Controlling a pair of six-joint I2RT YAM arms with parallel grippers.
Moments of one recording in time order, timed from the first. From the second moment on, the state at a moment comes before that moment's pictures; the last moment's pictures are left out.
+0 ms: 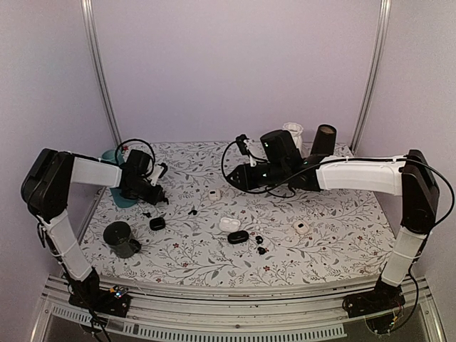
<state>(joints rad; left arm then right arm) -0.27 1.80 1.00 -0.19 0.00 0.16 0.83 1.80 1.33 -0.04 -0.19 0.38</state>
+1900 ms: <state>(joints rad) -0.57 1.71 0.88 -0.19 0.23 0.05 0.89 1.74 1.18 -0.02 -0.19 0.37</state>
